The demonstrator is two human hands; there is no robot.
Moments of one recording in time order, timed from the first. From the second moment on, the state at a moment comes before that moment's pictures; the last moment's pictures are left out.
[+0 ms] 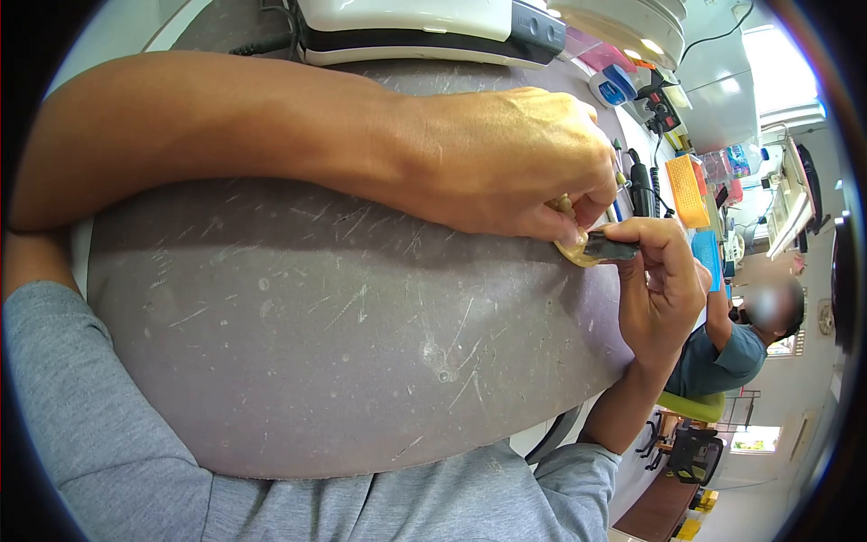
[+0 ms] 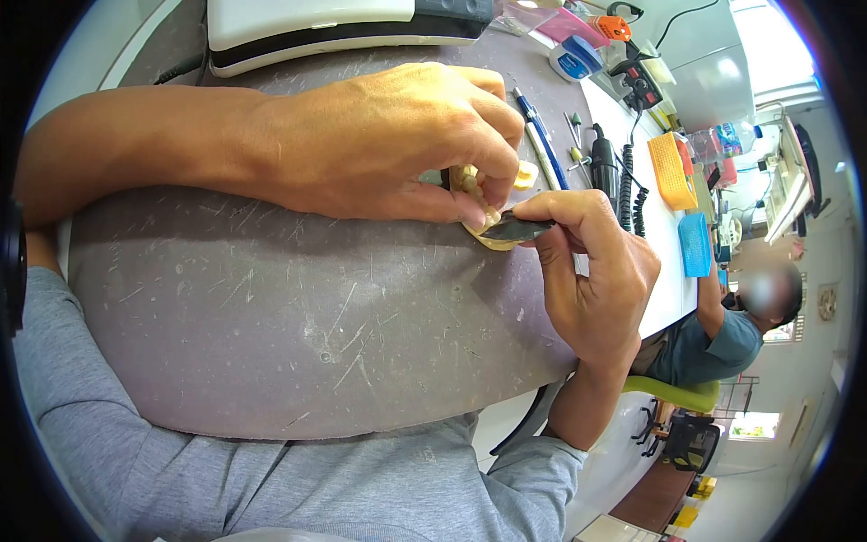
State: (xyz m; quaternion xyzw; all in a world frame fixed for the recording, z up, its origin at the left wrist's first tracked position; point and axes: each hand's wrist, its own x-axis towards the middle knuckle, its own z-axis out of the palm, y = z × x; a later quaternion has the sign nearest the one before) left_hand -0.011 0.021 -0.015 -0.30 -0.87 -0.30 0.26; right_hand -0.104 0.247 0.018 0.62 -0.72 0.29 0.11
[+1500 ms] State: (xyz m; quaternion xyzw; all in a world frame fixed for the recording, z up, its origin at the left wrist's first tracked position) left_hand 0.004 0.003 -0.008 -0.18 -0.89 -0.34 0.23; right_hand -0.120 0.216 0.032 0.55 -0.74 0.39 0.02
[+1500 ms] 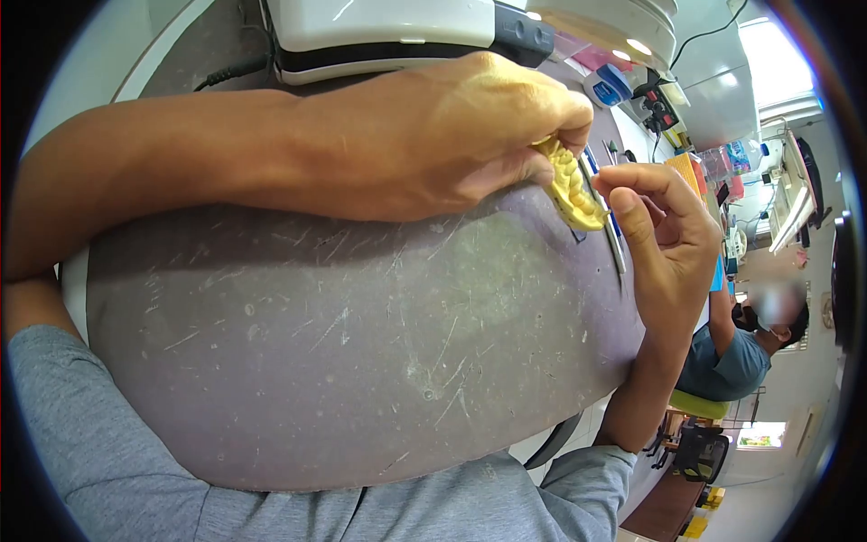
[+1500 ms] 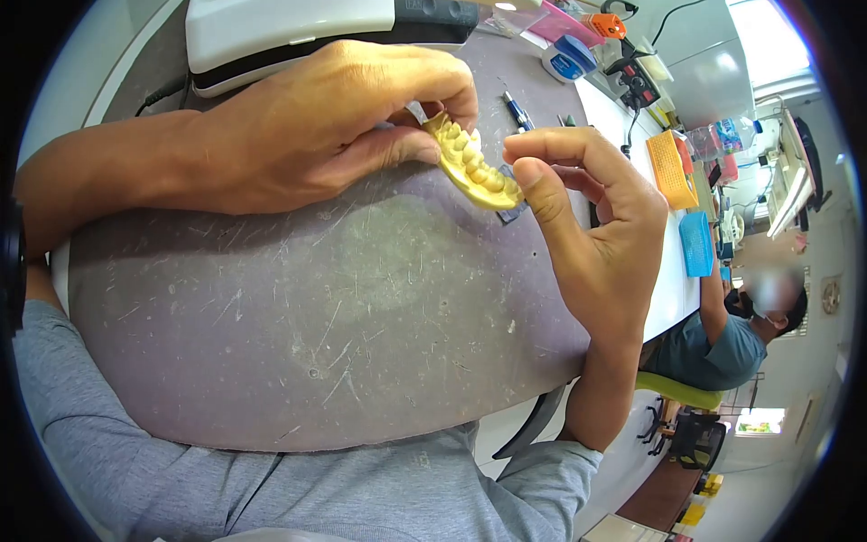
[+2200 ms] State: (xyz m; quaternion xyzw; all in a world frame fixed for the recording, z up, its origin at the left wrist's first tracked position) left_hand -0.003 0.006 -0.018 -0.31 -0.84 -0.25 0.37; right_hand -0.110 0.223 0.031 0.52 -0.75 0.40 -0.13
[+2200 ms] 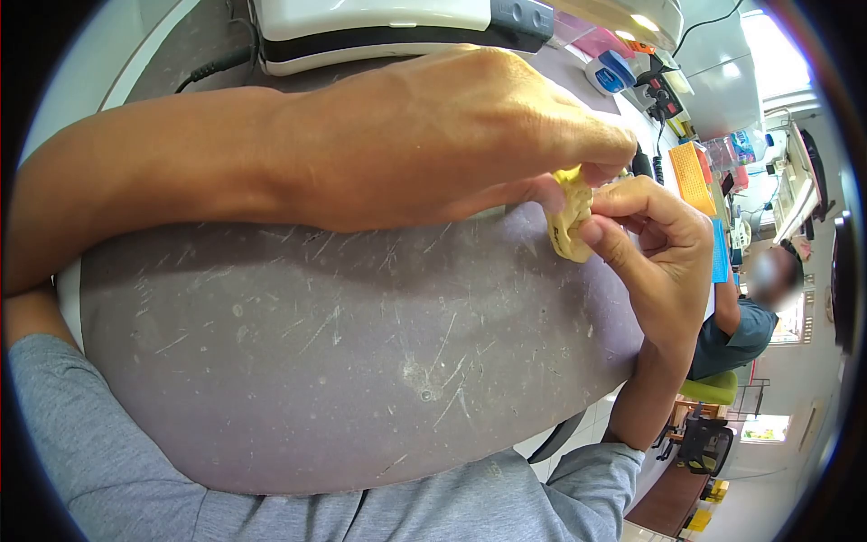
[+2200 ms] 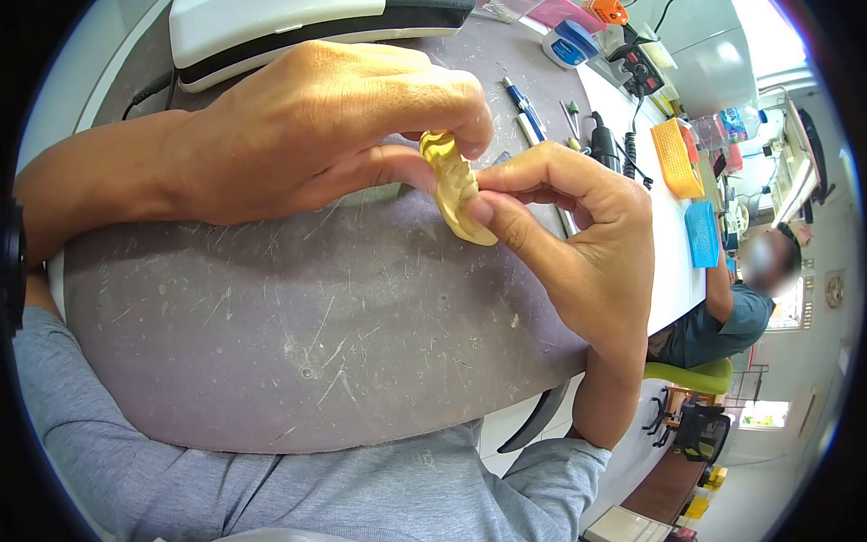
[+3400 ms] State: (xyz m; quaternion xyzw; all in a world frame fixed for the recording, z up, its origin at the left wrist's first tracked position) left_hand 0.004 0.007 -0.015 -0.29 -0.86 -0.25 0.34; right_hand -0.093 0.227 0.028 0.59 -0.76 0.29 0.05
